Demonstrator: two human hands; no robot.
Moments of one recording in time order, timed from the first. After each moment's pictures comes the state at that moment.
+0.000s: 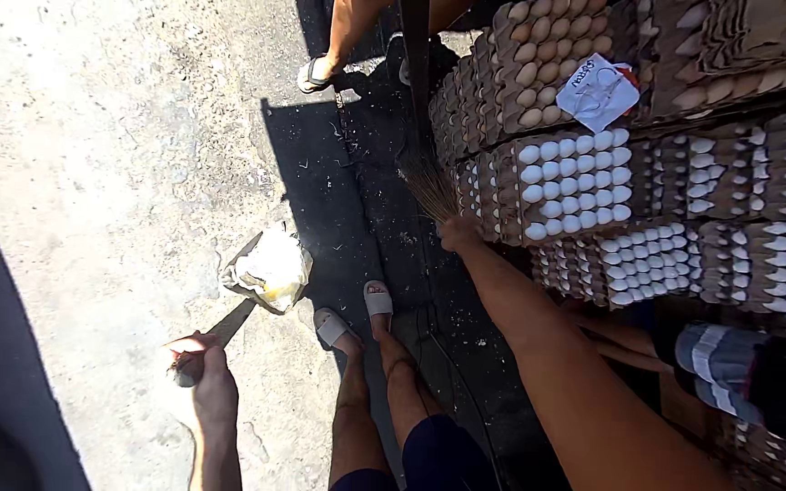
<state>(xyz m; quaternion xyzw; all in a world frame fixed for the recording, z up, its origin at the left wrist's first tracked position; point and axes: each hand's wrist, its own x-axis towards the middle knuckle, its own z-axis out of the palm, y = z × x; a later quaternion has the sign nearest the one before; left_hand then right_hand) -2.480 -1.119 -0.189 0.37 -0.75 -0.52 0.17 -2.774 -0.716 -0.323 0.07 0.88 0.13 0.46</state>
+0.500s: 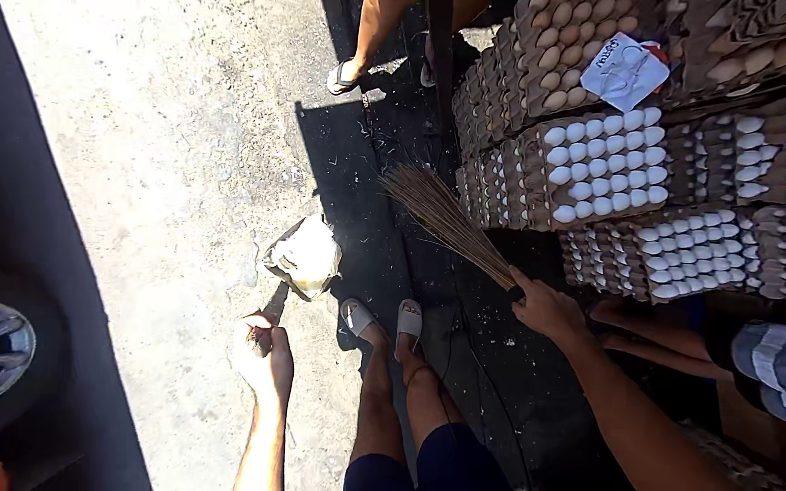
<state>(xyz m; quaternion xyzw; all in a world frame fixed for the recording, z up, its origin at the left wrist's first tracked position) -2.435 -1.115 -0.187 0.30 -0.82 -0.47 0.16 -2.589 -0.626 -0.187 0.03 0.92 0.05 0.39</state>
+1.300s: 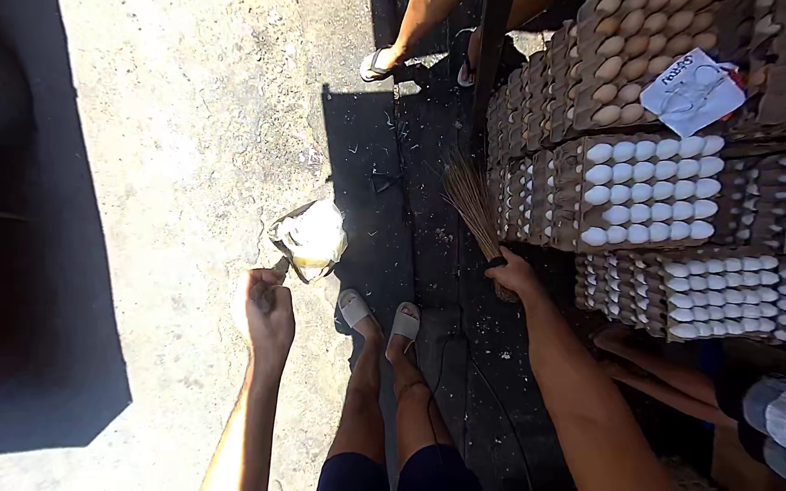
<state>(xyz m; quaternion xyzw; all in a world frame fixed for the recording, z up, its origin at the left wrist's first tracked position) -2.483 -1.107 -0.184 0.32 -0.80 -0.50 0.11 -2.674 -0.647 -0.317 0.16 0.88 -0.14 0.43</state>
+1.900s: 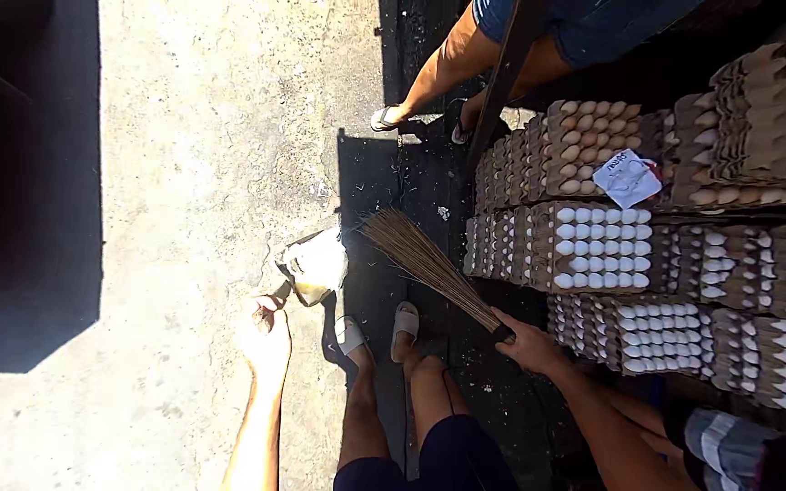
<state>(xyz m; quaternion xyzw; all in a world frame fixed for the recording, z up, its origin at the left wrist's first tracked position) -2.459 -1.175 -0.185 0.33 -0.76 -0.50 0.23 -2.627 -0.673 -0.171 -0.04 0.88 -0.01 0.48</state>
